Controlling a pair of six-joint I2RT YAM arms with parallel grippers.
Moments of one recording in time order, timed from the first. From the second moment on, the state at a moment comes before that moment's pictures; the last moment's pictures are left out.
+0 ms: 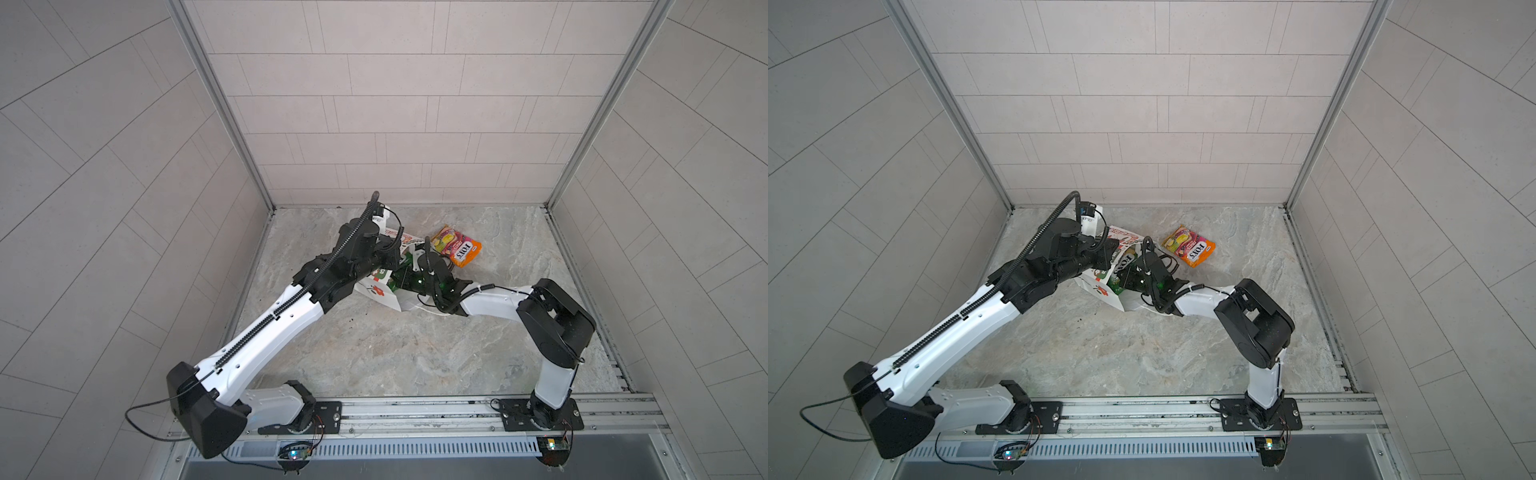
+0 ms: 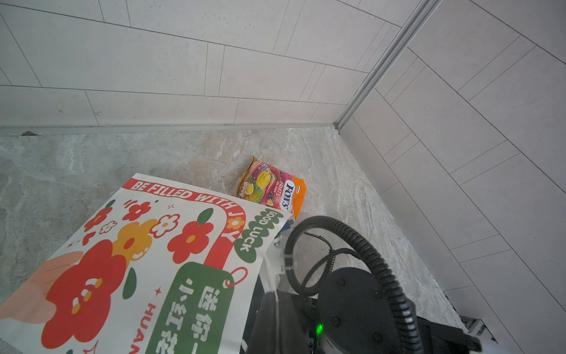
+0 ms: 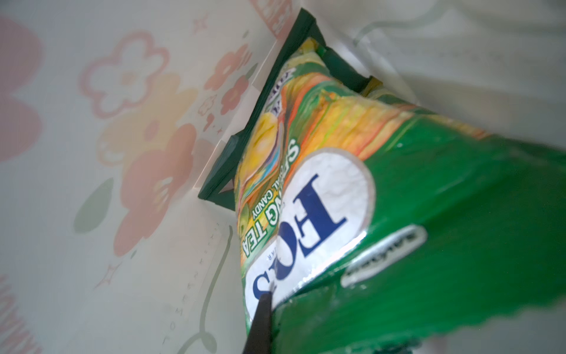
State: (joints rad) left arm -0.68 1.25 1.27 -0.47 -0.06 -0.43; right arm 0.71 1.81 1.01 0.36 -0.13 0.89
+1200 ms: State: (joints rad) left arm -0.68 1.23 1.26 -0.47 -0.12 -0.45; right arm 0.66 1.39 0.97 -0.15 -0.29 0.46
